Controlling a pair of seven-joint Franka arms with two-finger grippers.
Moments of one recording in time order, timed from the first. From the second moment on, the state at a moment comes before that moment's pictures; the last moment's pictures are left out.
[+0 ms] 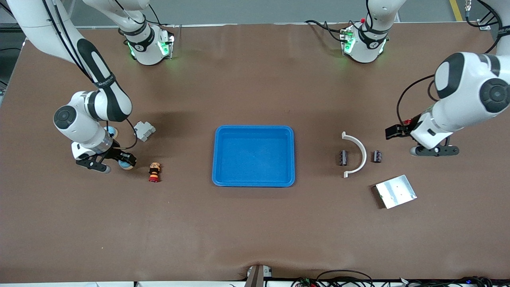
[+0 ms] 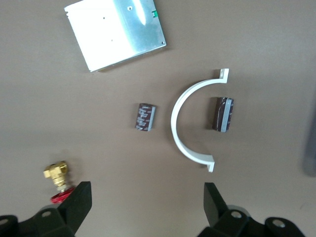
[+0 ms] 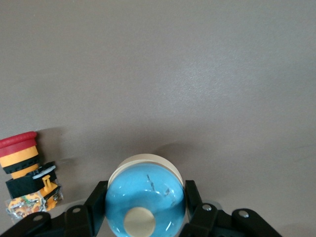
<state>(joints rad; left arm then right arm) 0.74 0.15 -0.81 -1.99 0.05 1.98 -0.09 -0.09 0.39 0.07 -2.24 0.02 2.74 0.23</state>
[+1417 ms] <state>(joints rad) 0.09 0.01 -0.09 -1.77 -0.06 1.74 -0.05 -0.05 0.44 0.06 -2.25 0.02 2.78 0.30</state>
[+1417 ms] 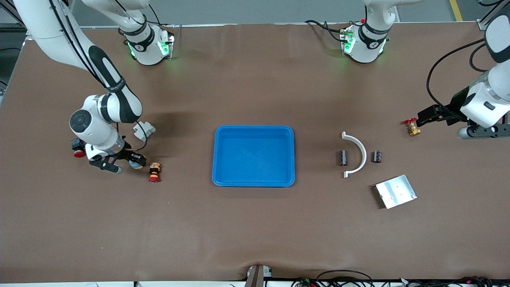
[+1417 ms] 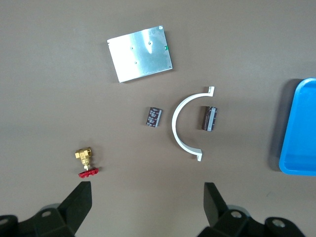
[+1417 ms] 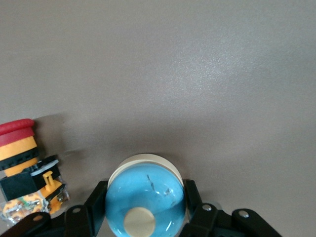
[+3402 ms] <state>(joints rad) 0.00 0.09 0.02 -1.55 -0.01 1.71 -0.07 -0.09 0.24 0.05 -1.78 -0.03 2.00 0.14</state>
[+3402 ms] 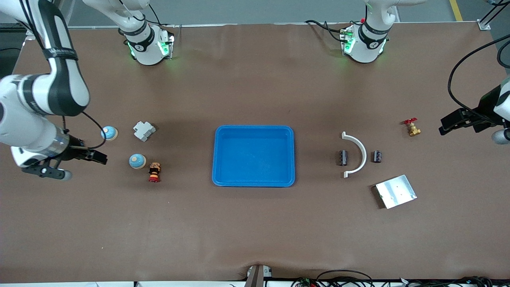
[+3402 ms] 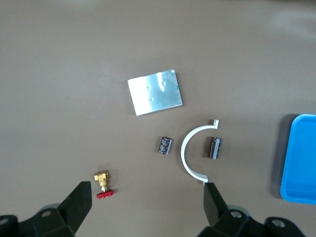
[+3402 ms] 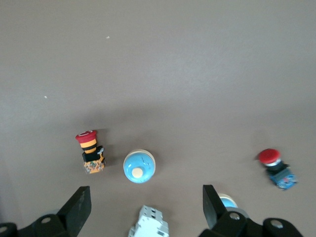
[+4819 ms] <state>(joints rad) -0.02 0.12 -0.01 -1.51 -0.06 1.57 -0.07 -0.14 0.06 0.07 -1.70 -0.02 1.79 0.05</state>
